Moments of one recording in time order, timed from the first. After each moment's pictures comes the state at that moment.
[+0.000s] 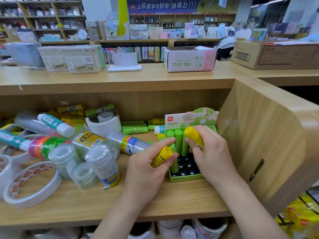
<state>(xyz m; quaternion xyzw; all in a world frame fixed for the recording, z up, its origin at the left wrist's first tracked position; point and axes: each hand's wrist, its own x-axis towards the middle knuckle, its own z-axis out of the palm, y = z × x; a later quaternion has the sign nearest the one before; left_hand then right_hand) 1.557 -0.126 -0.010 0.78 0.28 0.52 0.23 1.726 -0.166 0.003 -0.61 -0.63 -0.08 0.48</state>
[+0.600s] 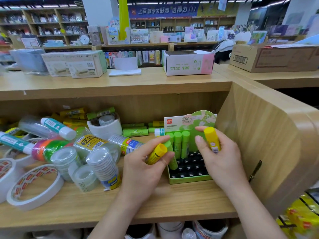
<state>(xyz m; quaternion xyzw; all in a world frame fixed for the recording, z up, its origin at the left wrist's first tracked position) 1.555 -0.129 0.003 0.74 0.28 0.55 0.27 1.726 -0.187 0.009 -0.61 -0.50 0.07 0.60</state>
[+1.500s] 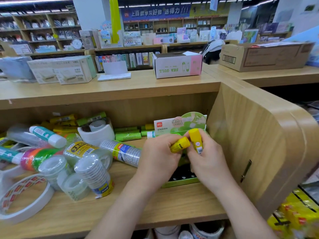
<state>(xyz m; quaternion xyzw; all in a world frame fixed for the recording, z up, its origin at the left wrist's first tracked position) 1.608 -0.114 0.020 0.84 0.26 0.44 0.20 1.726 -0.181 0.010 -0.64 -0.53 0.08 0.56</state>
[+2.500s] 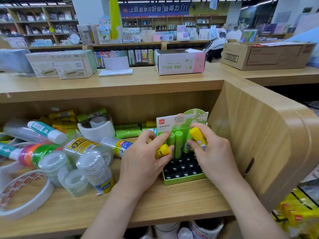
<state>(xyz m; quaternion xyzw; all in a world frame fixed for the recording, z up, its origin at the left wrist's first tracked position) 1.572 -0.101 0.000 0.84 0.35 0.41 -0.02 1.739 -0.177 0.004 -0.66 -0.57 -0.05 0.49</state>
